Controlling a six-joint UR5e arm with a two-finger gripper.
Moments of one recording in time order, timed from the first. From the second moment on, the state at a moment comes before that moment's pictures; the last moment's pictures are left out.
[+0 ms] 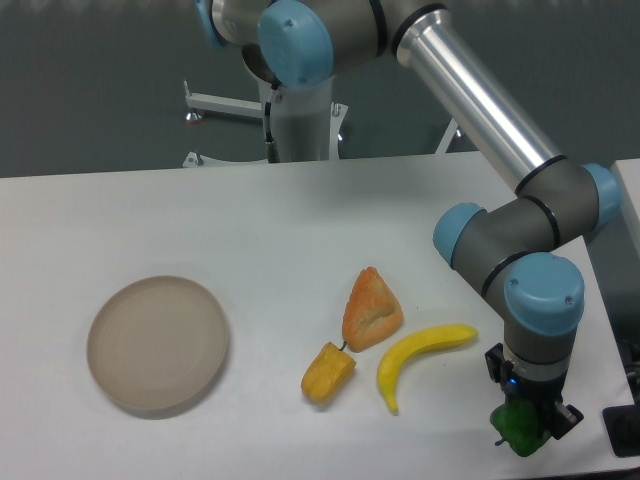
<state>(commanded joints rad) 2.34 -2.57 -0.59 -1.26 1.64 1.45</state>
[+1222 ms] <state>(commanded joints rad) 2.11 -2.21 -0.98 -1.42 1.47 1.00</state>
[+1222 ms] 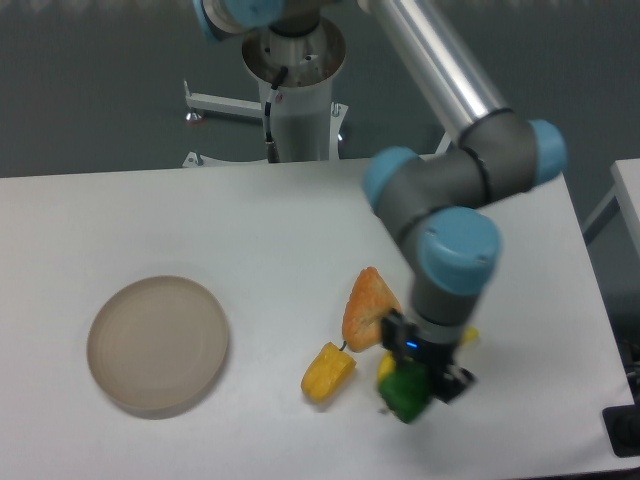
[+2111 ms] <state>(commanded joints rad) 1.81 -2.16 -1.19 -1.30 1.47 0.46</state>
